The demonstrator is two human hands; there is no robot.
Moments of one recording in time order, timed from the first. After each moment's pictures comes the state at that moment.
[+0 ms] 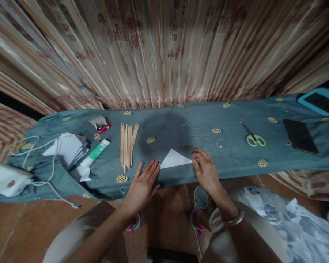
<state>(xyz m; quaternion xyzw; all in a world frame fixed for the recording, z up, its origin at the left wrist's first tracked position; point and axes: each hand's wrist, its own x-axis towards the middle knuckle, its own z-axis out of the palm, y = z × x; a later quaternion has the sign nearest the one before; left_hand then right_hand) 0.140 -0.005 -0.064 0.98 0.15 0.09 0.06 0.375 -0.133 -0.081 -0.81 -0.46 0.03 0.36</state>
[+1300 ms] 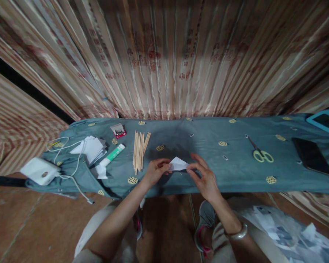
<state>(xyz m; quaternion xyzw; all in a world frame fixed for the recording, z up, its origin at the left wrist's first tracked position) 0.197 0.027 -0.052 0.58 0.36 0.19 0.70 0.349 -0.118 -0.051 -0.72 -0.49 0.12 0.48</state>
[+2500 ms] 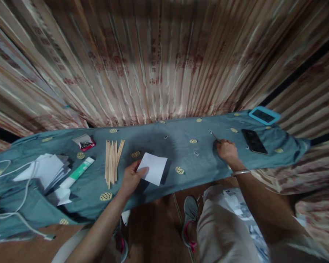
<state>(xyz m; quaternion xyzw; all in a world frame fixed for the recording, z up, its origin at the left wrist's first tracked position) 0.214 0.028 -0.042 0.57 0.38 0.26 0.68 0.562 -0.169 -0.027 -0.97 -0.23 0.00 0.07</state>
